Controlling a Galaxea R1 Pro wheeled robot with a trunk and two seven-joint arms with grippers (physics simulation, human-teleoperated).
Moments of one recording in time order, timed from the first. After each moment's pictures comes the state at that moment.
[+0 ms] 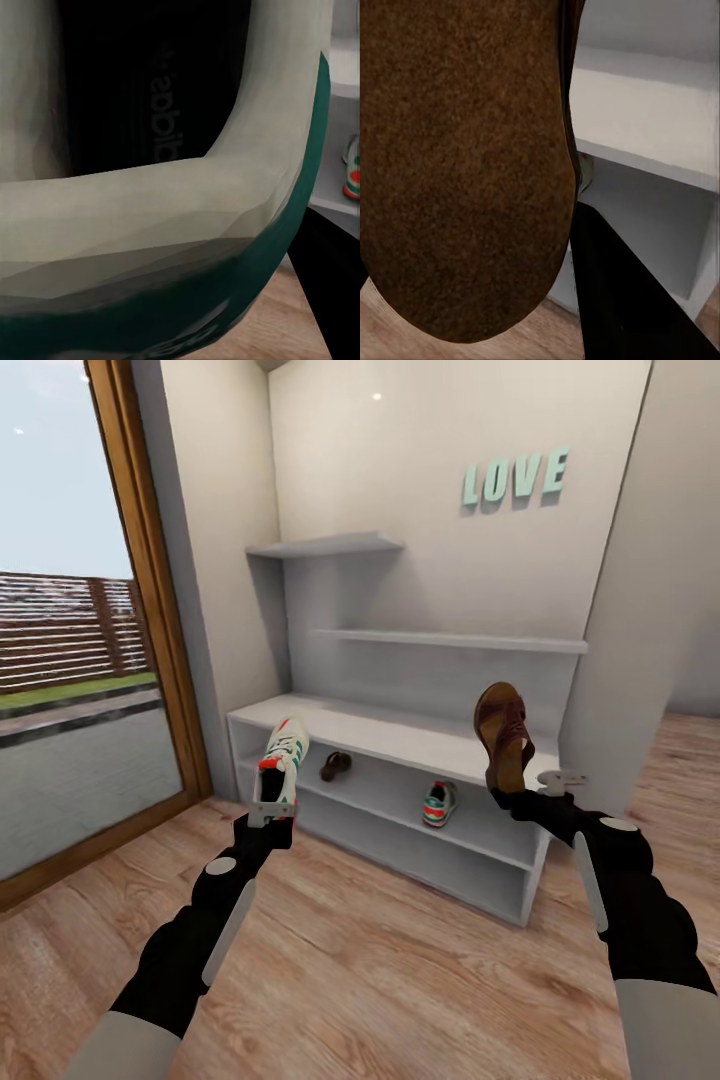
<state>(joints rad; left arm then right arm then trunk) -0.53 -0.01 -0.20 -1.27 0.11 0.40 0.14 -0.61 -0.12 -0.20 -1.39 0.05 0.67 0.31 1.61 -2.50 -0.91</state>
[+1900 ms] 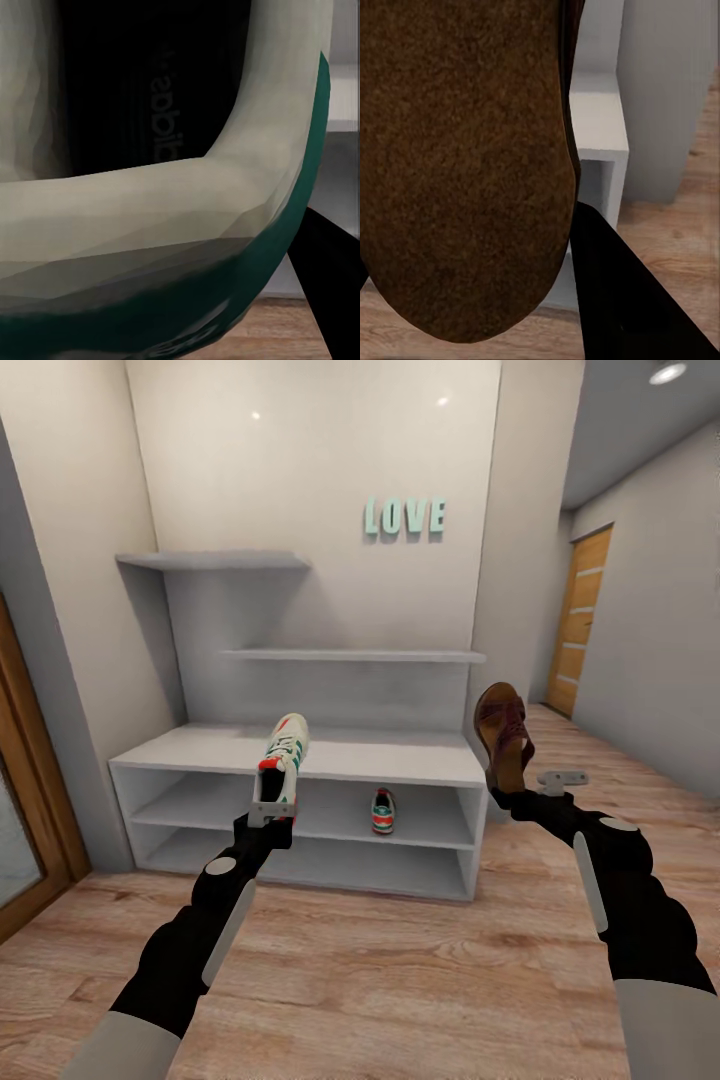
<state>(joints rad) -0.53 -0.01 -0.20 -1.27 0.11 0.40 0.14 -0.61 -0.12 -0.20 -1.39 0.05 0.67 0.31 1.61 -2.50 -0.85</state>
